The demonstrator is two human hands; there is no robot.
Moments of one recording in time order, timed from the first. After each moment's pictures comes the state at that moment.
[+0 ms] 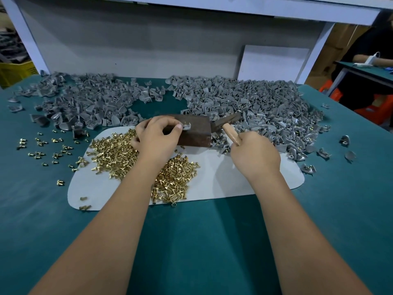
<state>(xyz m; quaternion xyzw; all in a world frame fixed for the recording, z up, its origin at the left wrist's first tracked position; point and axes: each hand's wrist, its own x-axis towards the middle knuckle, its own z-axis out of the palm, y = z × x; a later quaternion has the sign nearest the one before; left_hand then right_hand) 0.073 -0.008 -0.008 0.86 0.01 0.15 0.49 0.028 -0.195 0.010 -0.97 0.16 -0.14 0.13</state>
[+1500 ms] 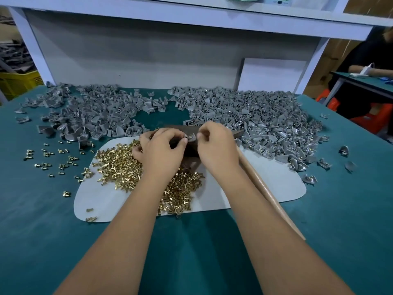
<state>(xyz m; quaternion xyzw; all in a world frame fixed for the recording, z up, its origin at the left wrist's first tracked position) 0.071 -0.008 -0.009 0.89 0.01 0.20 0.40 0.060 -0.129 0.018 -0.93 0.01 -0.23 0.29</state>
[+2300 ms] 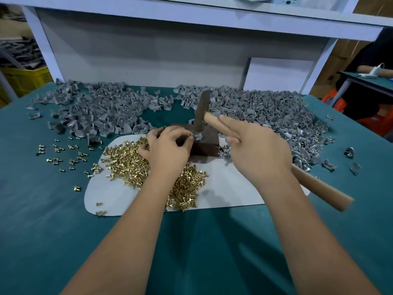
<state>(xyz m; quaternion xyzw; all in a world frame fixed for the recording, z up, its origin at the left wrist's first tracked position) 0.077 -0.010 -0.016 0.88 0.03 0.22 0.41 0.000 -0.163 0.063 -0.97 0.02 -0.23 0.10</state>
